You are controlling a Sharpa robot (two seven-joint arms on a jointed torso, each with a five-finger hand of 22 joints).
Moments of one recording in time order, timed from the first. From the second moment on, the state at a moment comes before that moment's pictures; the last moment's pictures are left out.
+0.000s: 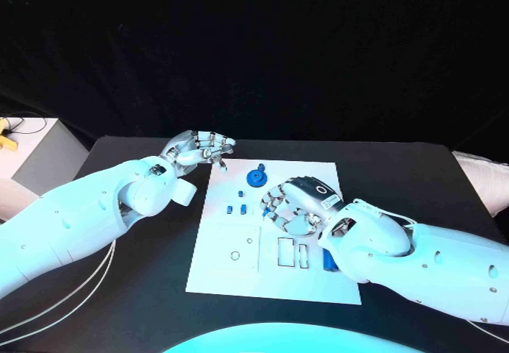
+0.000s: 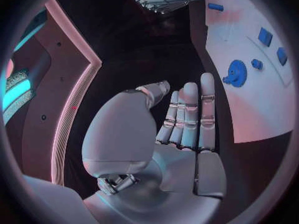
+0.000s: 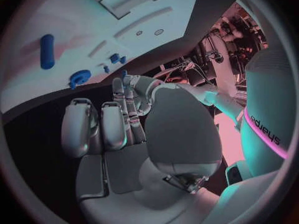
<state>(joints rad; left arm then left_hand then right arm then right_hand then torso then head) 0.85 -0.85 0.41 1.41 -0.44 -0.09 0.17 1.36 -0.18 0.58 0.12 0.08 0.76 0.19 0.44 0.25 0.73 0.14 0.85 0.16 1.00 0.06 1.15 0.49 0.17 0.96 0.15 0.86 0.48 1.06 -0.73 -0.10 1.73 -1.68 -0.54 -0.15 1.35 -0.20 0.67 0.02 0.31 1.07 0.13 0.24 0.38 1.29 0.06 0.06 0.13 1.47 -0.02 1.26 1.19 0.08 1.46 0.07 1.26 1.28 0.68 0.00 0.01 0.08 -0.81</state>
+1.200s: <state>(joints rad) 0.85 -0.82 0.41 1.42 -0.42 -0.13 0.18 1.36 -0.18 0.58 0.12 0.08 0.76 0.19 0.44 0.25 0.73 0.14 0.85 0.16 0.99 0.06 1.15 0.49 0.17 0.96 0.15 0.86 0.48 1.00 -0.61 -0.13 1.63 -1.75 -0.50 -0.15 1.34 -0.21 0.67 0.02 0.31 1.06 0.13 0.24 0.38 1.29 0.06 0.06 0.13 1.47 -0.02 1.26 1.19 0.08 1.46 0.07 1.26 1.29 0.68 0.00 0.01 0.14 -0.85</state>
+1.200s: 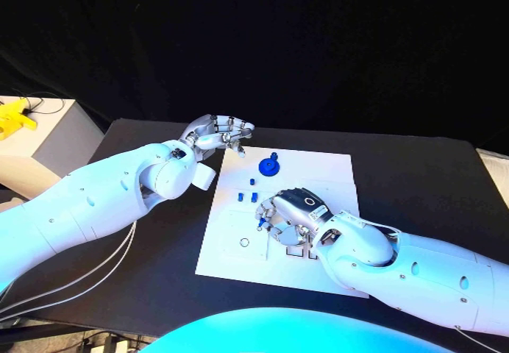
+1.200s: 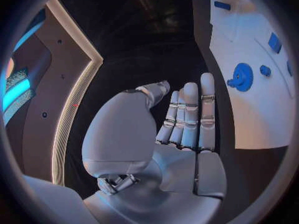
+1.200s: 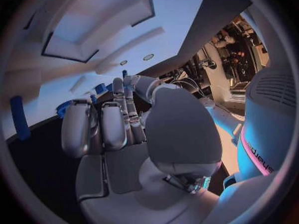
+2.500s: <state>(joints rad) 0.85 -0.83 0.41 1.42 -0.42 -0.13 0.18 1.36 -0.18 0.58 0.12 0.08 0.75 0.20 0.45 0.25 0.73 0.14 0.85 0.16 0.99 0.06 1.15 0.50 0.17 0.96 0.15 0.86 0.48 0.99 -0.60 -0.13 1.61 -1.79 -0.45 -0.16 1.34 -0.21 0.67 0.02 0.31 1.07 0.13 0.24 0.38 1.29 0.06 0.06 0.13 1.47 -0.02 1.26 1.19 0.08 1.46 0.07 1.27 1.28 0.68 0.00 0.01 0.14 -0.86</state>
